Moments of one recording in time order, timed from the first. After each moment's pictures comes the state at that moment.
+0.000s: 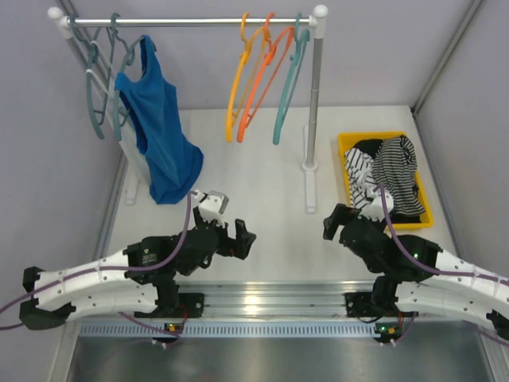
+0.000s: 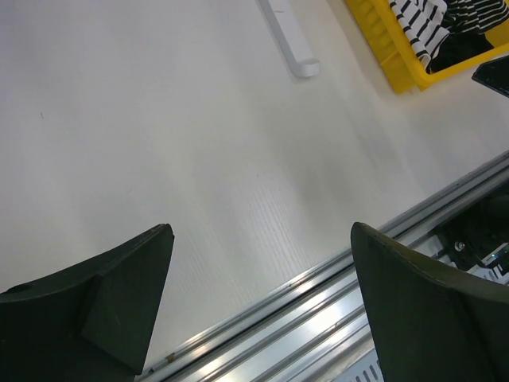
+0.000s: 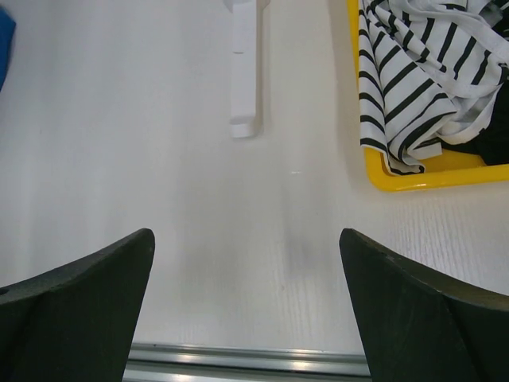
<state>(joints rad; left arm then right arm) -1.29 0.74 0.79 -0.58 -0.59 -0.67 1.16 0.66 0.75 -0.90 0.85 1.01</state>
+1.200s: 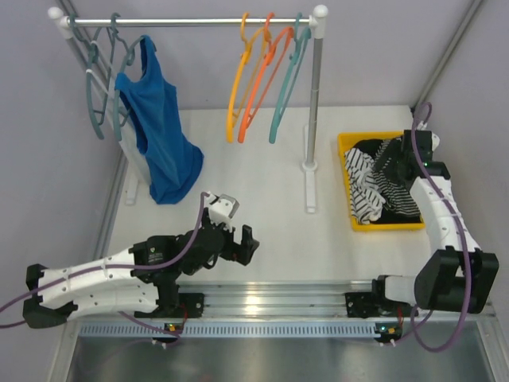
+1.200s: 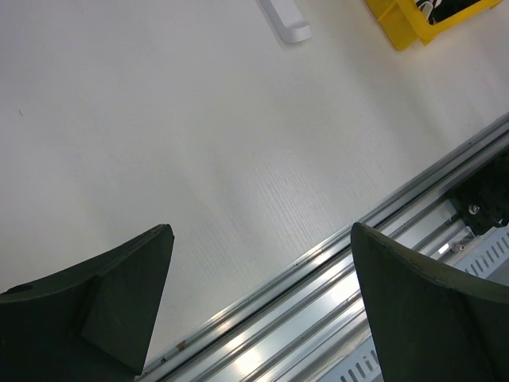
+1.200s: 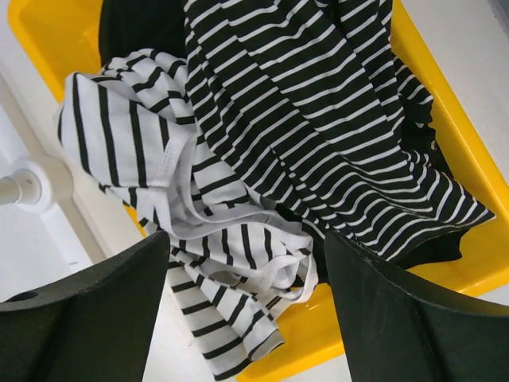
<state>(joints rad) -1.29 0.77 0.79 -0.59 -0.51 -0.61 -0.07 1.28 1.09 -0.63 0.17 0.46</state>
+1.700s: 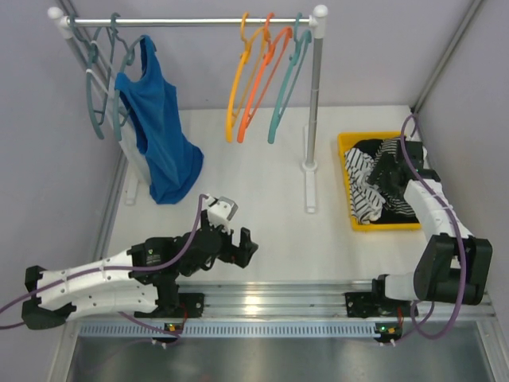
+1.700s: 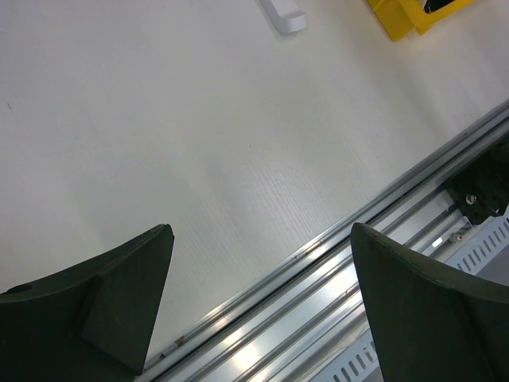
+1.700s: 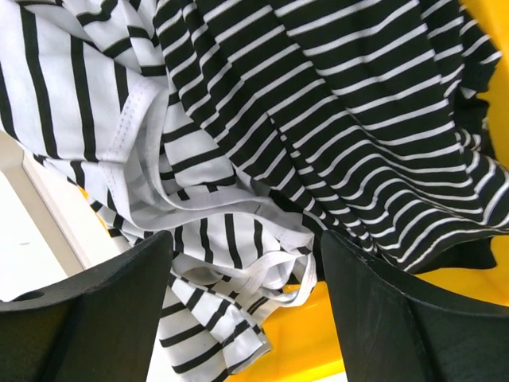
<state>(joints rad) -1.29 0.74 0.77 -0.58 -0.49 -0.61 -0.10 1.34 0.98 -0.54 0.12 0.41</state>
